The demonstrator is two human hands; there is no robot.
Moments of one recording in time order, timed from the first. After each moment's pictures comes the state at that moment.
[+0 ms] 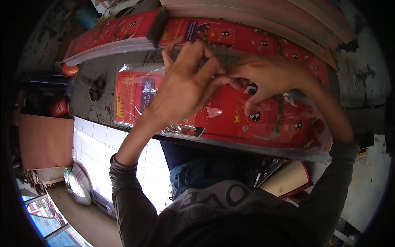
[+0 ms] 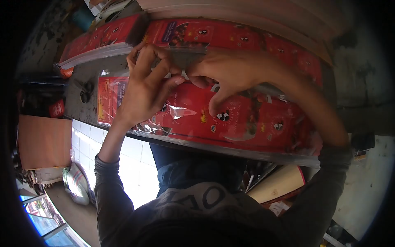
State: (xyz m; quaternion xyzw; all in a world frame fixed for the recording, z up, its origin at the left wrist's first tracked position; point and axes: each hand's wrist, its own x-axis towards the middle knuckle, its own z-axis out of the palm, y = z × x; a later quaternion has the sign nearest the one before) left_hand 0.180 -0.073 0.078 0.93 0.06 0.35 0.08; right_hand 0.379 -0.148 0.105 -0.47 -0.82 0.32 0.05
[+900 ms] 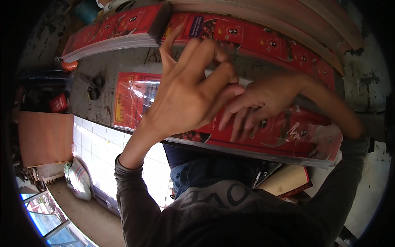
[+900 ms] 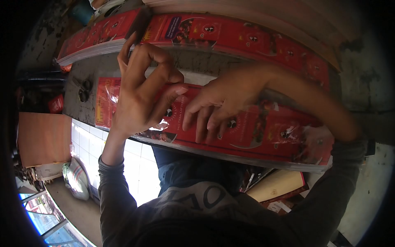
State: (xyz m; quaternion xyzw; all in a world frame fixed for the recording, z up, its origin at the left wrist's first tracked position) left_hand 0.178 -0.072 0.088 0.93 0.05 0.36 0.08; right_hand 0.364 -0.140 0.096 -0.33 -0.59 0.74 -0.03
